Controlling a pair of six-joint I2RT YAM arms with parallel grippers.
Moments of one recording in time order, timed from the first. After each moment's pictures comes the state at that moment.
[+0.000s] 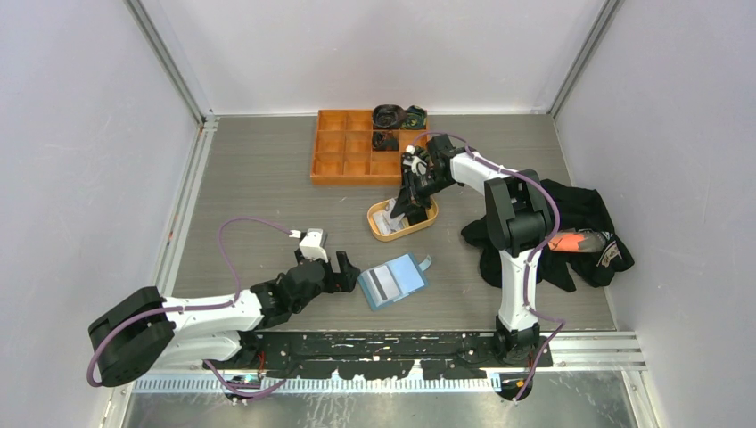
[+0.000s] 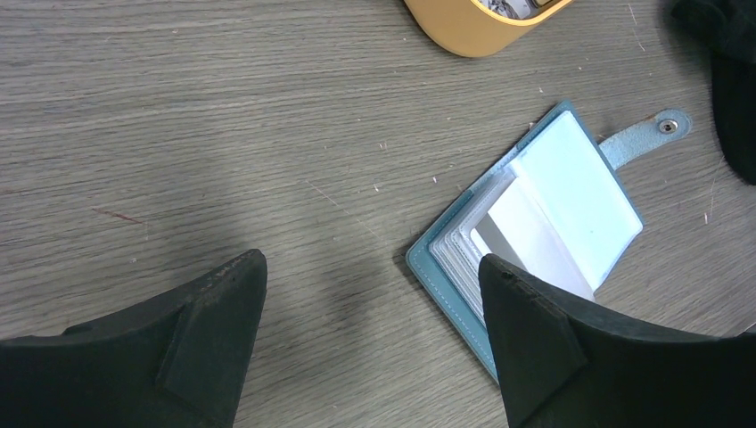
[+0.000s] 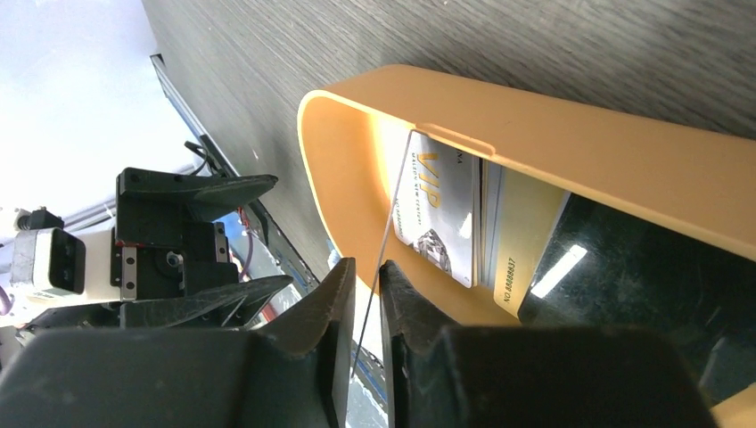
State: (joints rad) left arm -0.99 1.09 0.24 0.33 -0.41 -0.71; right arm 0.30 2.11 1.51 -0.68 -0.88 0.27
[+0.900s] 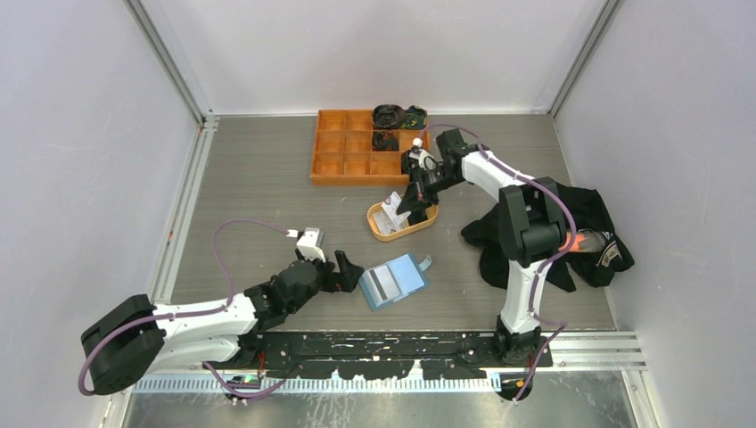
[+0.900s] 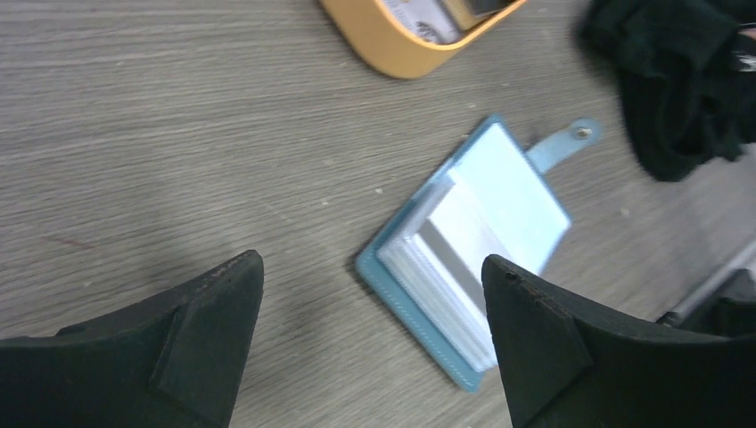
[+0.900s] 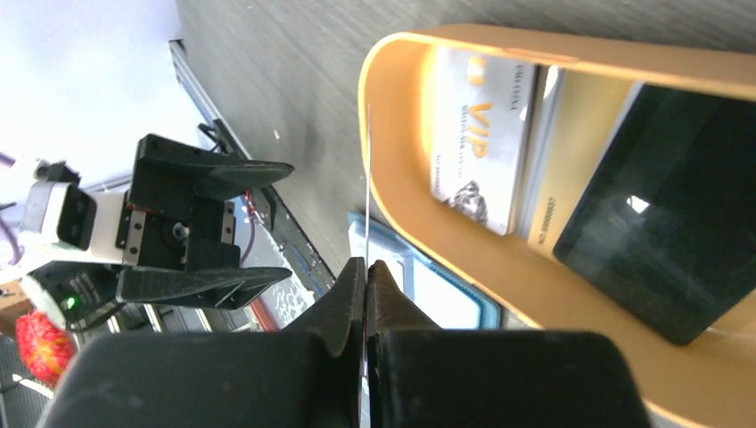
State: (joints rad) left arm -0.98 1.02 0.21 0.39 -0.36 -0.70; right arm 0.28 2.01 1.47 -0.70 -0.89 0.22
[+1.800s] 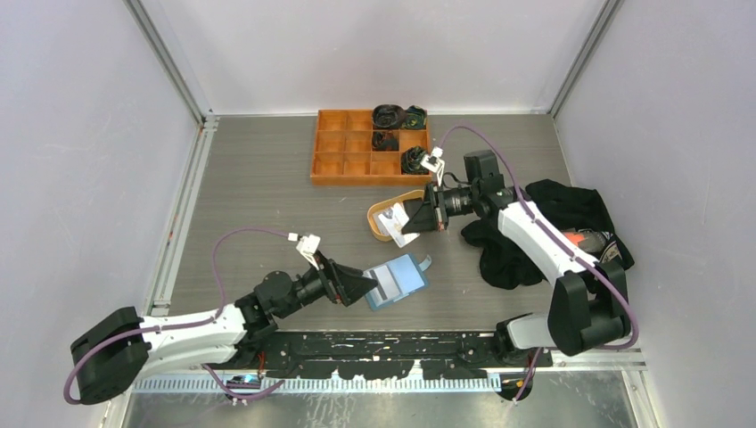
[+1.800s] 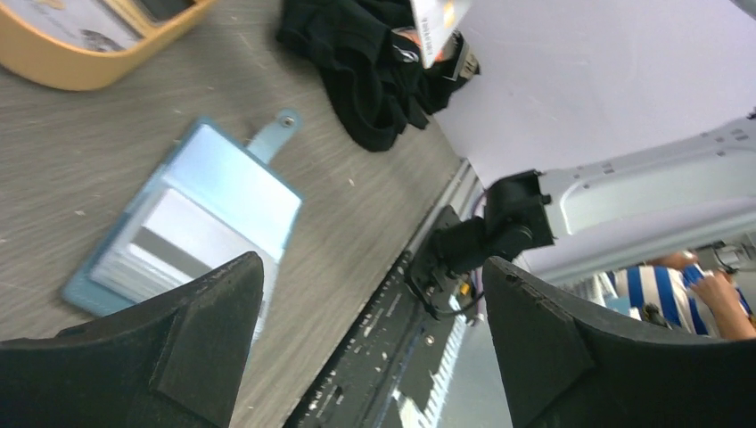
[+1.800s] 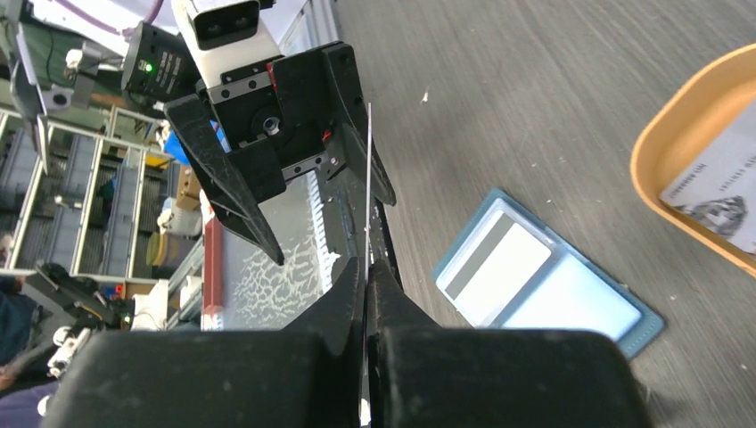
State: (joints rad) left arm -1.01 0.87 0.10 0.76 -0.02 -0.87; right arm 0.29 1.37 0.99 -0.38 -1.18 0.13
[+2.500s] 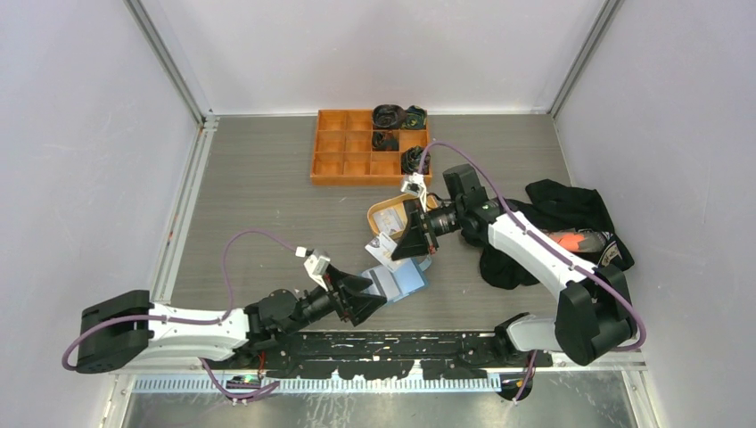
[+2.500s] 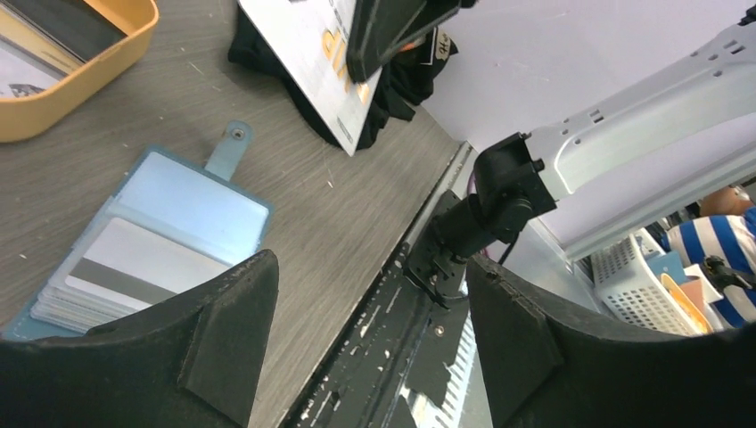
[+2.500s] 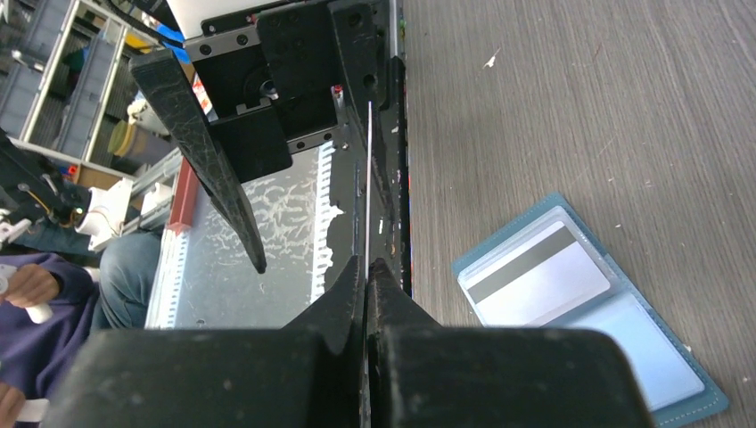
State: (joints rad) left arm -1.30 0.91 0.10 0.89 -0.24 -0.66; right arm 0.44 1.32 0.91 -0.39 -1.23 -0.09
